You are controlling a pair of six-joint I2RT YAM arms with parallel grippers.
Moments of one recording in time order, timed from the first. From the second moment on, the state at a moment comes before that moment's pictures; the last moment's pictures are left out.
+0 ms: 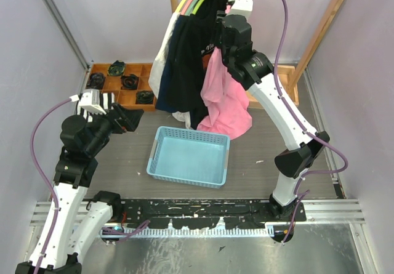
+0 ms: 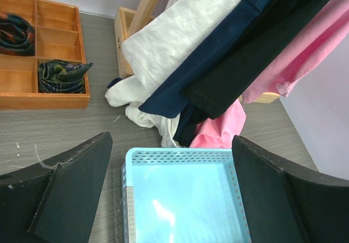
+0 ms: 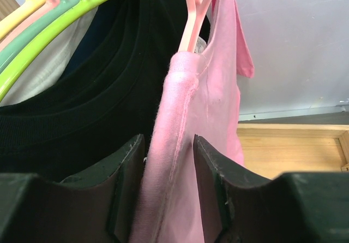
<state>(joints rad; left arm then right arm) -0.18 0.63 0.83 -0.29 0.23 -0.45 0.59 1.79 2.15 -0.44 0.60 0.21</state>
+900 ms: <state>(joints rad) -0.18 0.62 0.83 -0.27 0.23 -0.44 0.59 1.71 2.08 -0.37 0.60 0.15</state>
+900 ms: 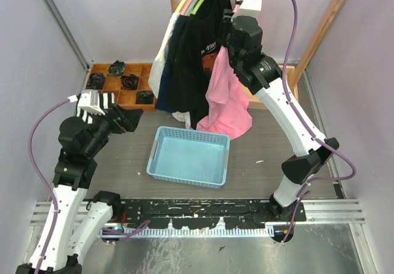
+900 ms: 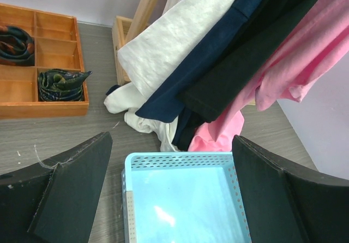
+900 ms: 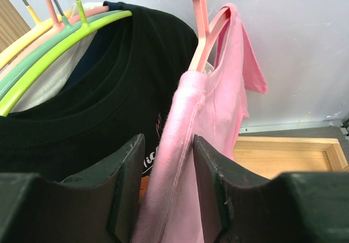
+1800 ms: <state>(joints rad) -0.18 0.61 0.86 -0.27 0.24 -0.44 0.58 1.54 1.99 -0.21 0.48 0.08</state>
